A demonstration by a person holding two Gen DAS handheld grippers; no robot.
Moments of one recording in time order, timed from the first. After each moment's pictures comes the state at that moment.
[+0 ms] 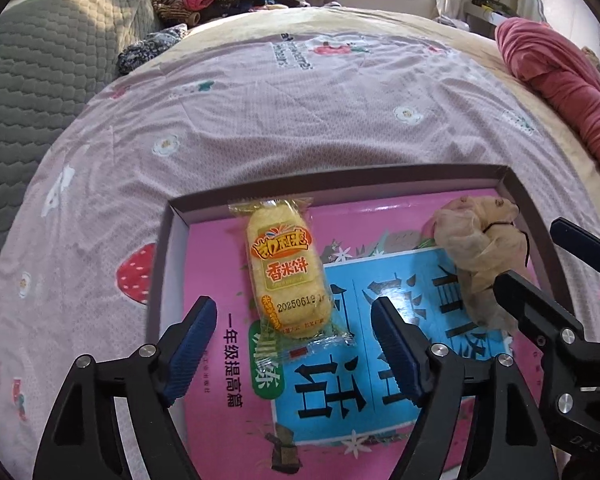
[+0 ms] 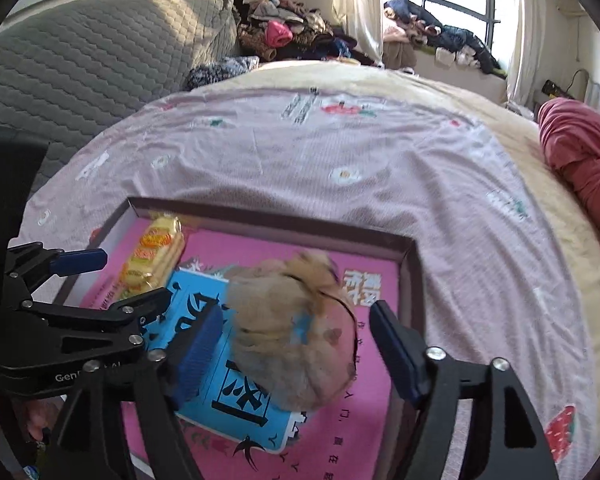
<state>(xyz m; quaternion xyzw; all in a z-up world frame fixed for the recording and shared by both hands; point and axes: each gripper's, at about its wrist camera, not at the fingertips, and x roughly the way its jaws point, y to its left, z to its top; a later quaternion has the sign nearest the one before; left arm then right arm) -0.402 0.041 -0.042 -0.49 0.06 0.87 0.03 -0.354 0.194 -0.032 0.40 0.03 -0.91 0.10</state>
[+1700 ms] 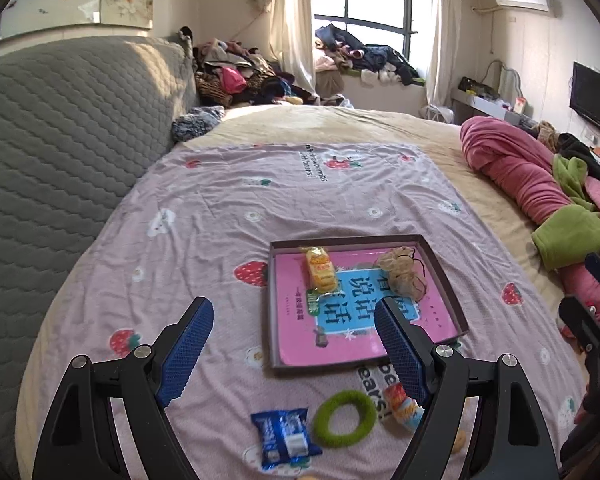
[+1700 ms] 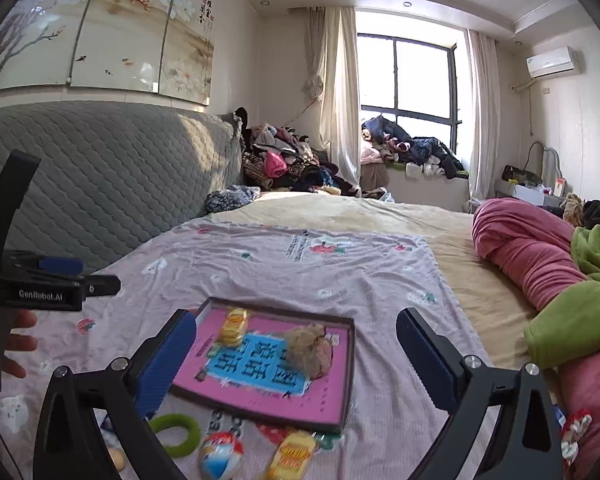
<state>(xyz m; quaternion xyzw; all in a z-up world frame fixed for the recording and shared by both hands) -0.181 -0.043 0.139 -0.34 0.01 0.94 0.04 -0.120 0.201 0.123 0.19 0.03 -0.98 0.08</state>
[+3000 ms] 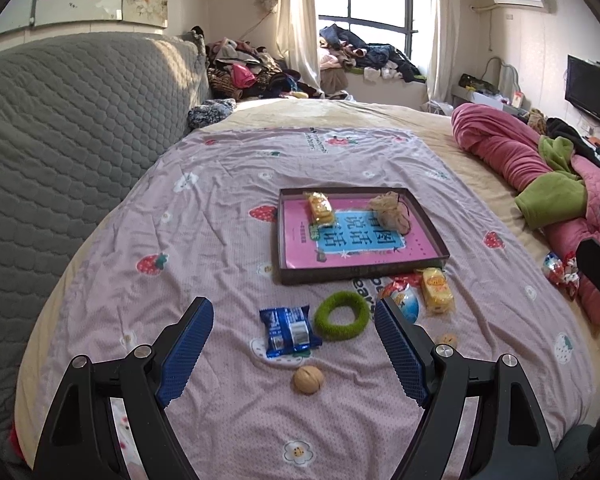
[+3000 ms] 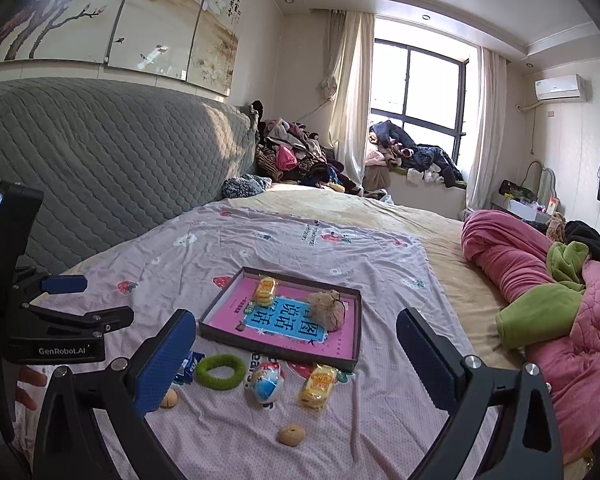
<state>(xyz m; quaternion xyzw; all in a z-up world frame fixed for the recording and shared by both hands) -0.036 -0.051 0.108 -0.35 0.01 0.94 0.03 0.009 0.157 0.141 0.20 0.08 -0.97 0.07</state>
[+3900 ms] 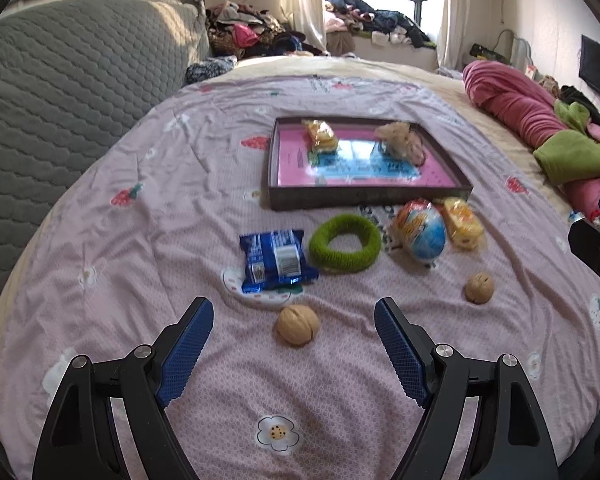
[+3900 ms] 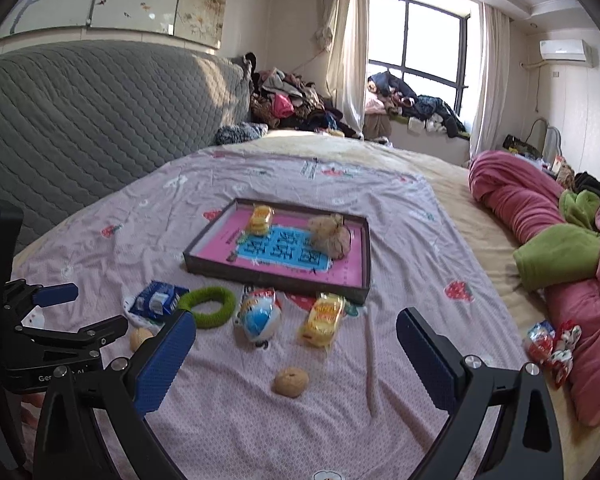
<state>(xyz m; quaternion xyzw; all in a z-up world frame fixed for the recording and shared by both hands) -0.042 -0.032 0.003 -0.41 0.02 0.91 0.01 -0.019 0.169 0.048 0.29 0.06 -0.95 0.07</state>
